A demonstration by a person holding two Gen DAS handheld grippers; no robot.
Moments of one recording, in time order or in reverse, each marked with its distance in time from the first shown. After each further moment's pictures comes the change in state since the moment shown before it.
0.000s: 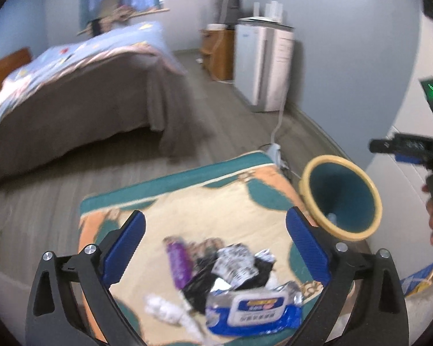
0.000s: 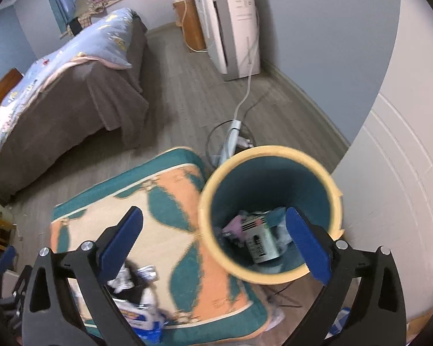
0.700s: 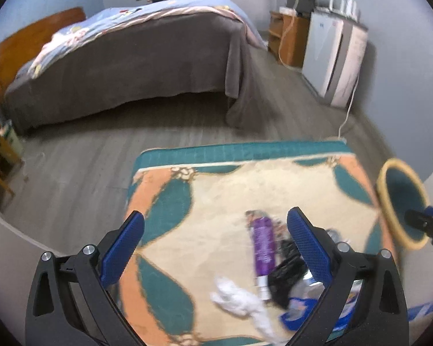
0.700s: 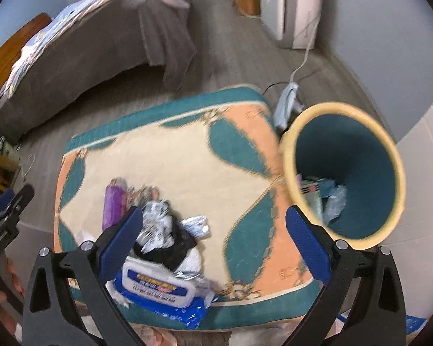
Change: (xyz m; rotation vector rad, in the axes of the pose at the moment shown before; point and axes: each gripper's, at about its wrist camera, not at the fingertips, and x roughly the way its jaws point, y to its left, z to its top) left arm 0.034 0.103 -0.041 -0.151 0.108 0.218; right arm 0.061 0.107 -0.082 -0.215 0.169 0.080
